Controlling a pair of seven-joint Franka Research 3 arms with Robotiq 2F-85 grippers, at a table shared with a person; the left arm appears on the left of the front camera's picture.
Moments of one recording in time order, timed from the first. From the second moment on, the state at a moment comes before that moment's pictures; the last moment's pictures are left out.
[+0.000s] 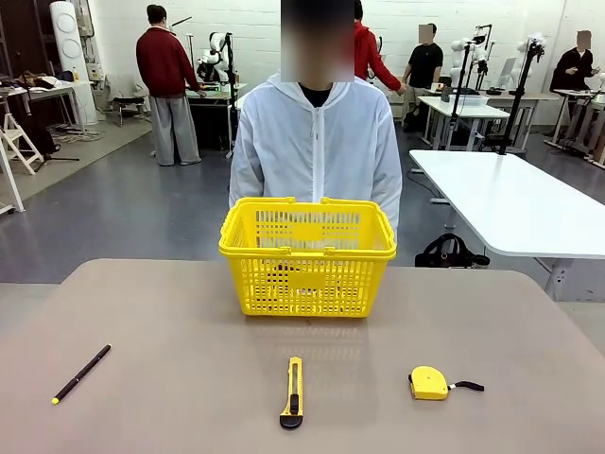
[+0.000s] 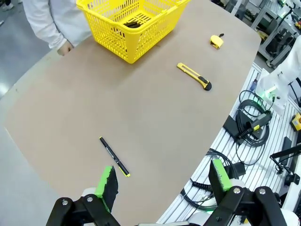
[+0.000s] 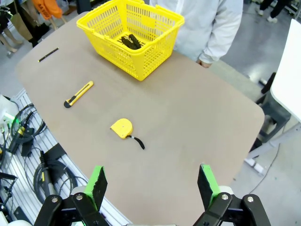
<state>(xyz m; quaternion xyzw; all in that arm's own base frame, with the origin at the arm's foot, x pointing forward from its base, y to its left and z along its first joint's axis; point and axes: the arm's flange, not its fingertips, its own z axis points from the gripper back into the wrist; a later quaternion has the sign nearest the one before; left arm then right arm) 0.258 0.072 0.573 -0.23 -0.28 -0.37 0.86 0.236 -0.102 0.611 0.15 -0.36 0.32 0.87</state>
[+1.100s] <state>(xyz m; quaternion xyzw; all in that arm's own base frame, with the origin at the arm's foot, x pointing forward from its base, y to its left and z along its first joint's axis) 0.263 0.068 0.578 -0.22 -0.28 -0.36 0.86 0.236 -0.102 0.611 0.15 -0.36 0.32 0.87</state>
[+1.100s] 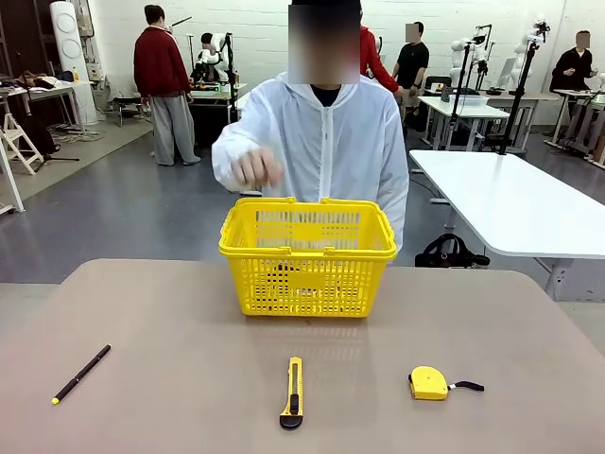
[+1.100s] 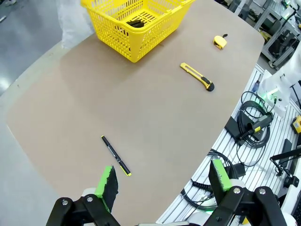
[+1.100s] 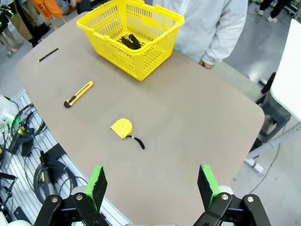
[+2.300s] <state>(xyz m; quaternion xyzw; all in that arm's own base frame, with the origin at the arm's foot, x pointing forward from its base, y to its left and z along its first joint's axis) 0.264 0.013 0.591 -0.20 -0.25 -0.35 0.88 0.236 -0.102 0.611 0.15 -0.36 0.32 0.87</state>
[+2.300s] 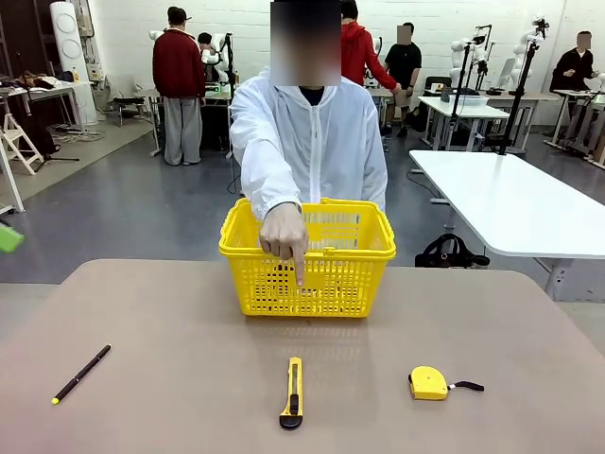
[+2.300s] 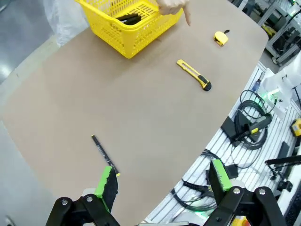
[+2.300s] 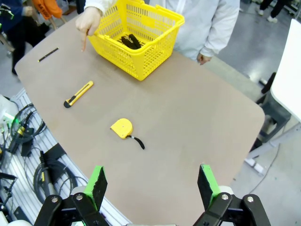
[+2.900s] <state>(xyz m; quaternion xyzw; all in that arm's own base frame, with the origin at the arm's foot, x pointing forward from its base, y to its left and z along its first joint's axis) 0.300 -0.277 0.550 -0.08 -0.12 -0.18 0.97 0.236 -0.101 0.611 0.15 -0.36 0.32 0.87</state>
